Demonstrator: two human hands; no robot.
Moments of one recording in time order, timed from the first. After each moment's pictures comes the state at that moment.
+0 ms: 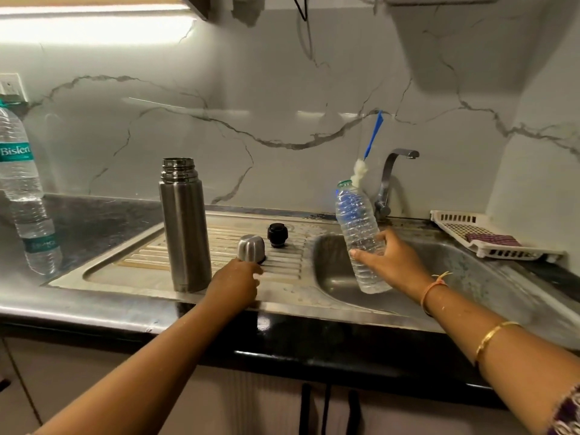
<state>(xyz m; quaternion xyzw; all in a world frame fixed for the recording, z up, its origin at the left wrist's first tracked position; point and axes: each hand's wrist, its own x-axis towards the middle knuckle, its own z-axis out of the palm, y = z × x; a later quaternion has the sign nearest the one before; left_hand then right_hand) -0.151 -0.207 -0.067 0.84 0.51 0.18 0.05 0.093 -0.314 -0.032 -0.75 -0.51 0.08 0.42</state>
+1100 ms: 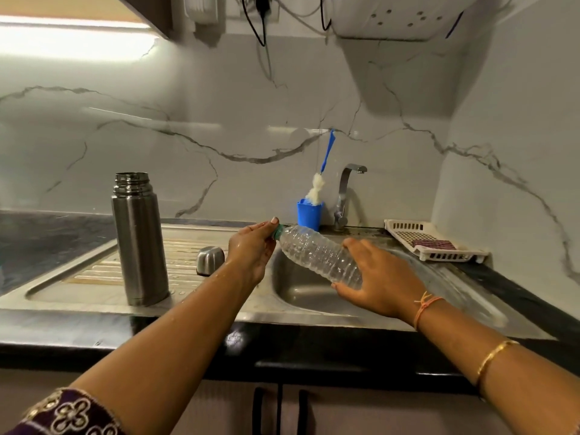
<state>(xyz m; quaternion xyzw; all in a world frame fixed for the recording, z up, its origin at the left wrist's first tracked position) -0.057 -0.256 0.005 0.37 0.27 0.52 0.72 0.108 -0.394 -0.012 -0.71 -0.65 -0.21 0.15</state>
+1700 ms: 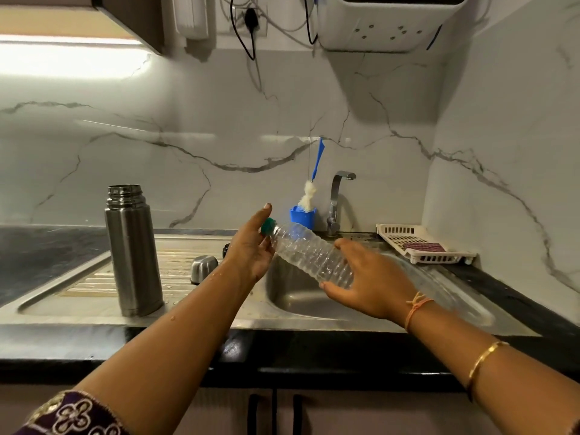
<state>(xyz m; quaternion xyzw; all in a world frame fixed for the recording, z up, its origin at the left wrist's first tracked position) -0.053 -0.275 0.026 0.33 0.20 0.48 0.79 0.093 -0.410 0.001 -0.70 -0.65 -0.19 0.22</state>
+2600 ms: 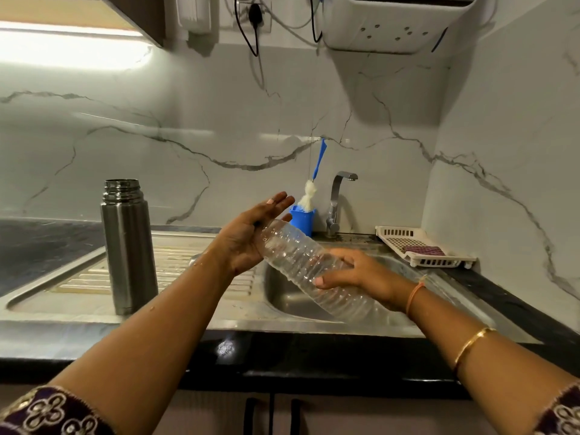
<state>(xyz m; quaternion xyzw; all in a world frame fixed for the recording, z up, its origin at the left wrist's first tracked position) -0.069 -0.262 0.038 0.48 0.11 0.39 0.78 0.100 -0.388 0.009 -0.57 -0.63 0.32 0.43</state>
